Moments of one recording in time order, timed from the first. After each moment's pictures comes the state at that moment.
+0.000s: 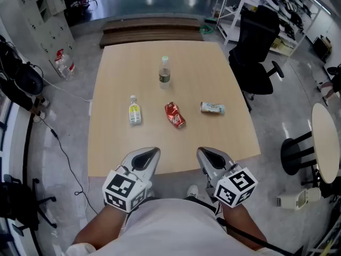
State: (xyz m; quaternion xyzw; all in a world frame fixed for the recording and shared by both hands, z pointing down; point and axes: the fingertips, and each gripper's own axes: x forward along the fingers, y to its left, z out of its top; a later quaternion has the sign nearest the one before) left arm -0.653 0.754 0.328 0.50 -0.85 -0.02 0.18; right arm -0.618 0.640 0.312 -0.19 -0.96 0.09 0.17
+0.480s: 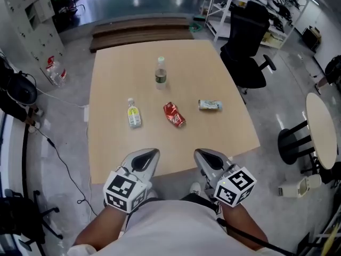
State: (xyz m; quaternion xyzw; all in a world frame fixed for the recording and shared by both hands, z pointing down) left arm -0.659 0.775 0.335 0.53 -0.83 -0.01 0.18; right arm -0.617 0.671 0.316 -0.17 -0.97 0.10 0.17
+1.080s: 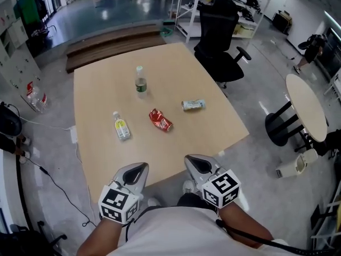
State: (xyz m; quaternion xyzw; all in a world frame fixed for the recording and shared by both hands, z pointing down) left arm -0.653 0.802 0.356 0.58 -0.79 0.02 0.20; right arm -0.607 0.687 0.345 -0.10 -0.97 0.03 0.20
